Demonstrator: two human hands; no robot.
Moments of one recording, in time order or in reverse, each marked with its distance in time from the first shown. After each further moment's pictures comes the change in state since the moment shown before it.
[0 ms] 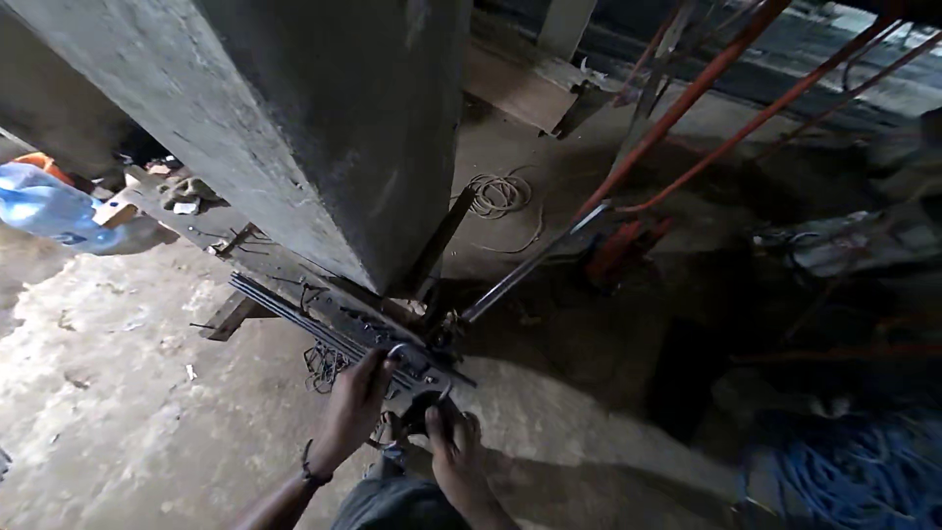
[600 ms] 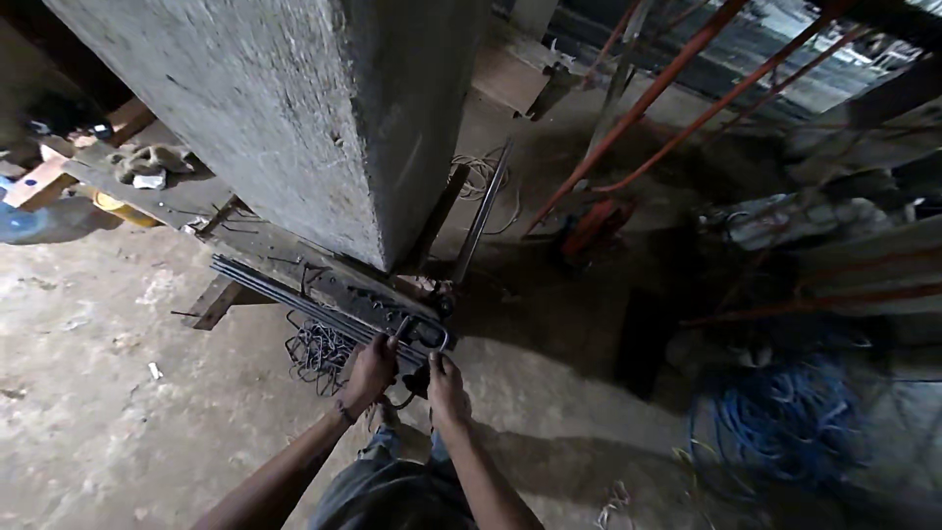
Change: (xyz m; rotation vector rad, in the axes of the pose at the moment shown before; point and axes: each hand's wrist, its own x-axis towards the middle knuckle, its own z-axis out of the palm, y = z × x) left_hand 0.014 -0.096 0.026 -0.002 -0.266 -0.430; right_hand 0.050 0.074 0.044 -0.244 0.444 0.545
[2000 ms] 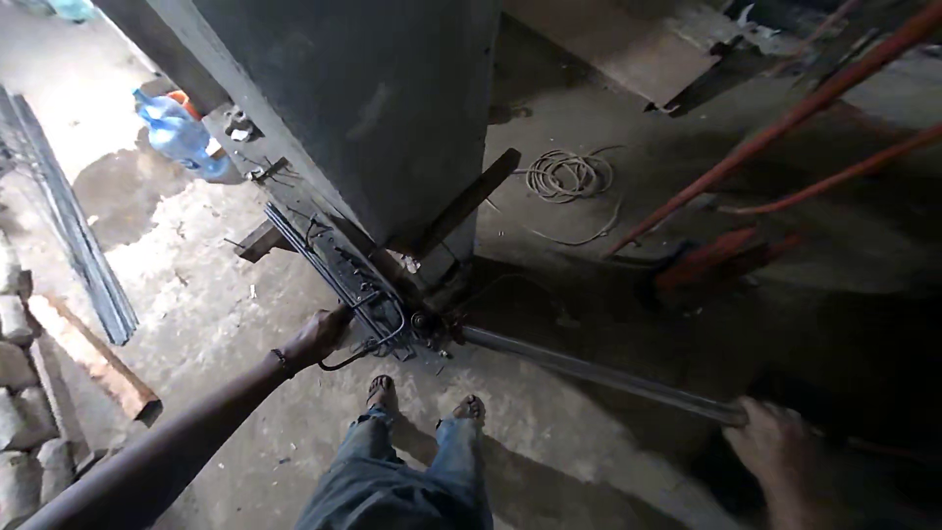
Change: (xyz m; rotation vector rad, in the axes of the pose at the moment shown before) left_hand -0.010 0.000 -0.007 0.592 0.094 0.015; right_hand 0.246 0.040 -0.538 -1.252 0.230 -0.552
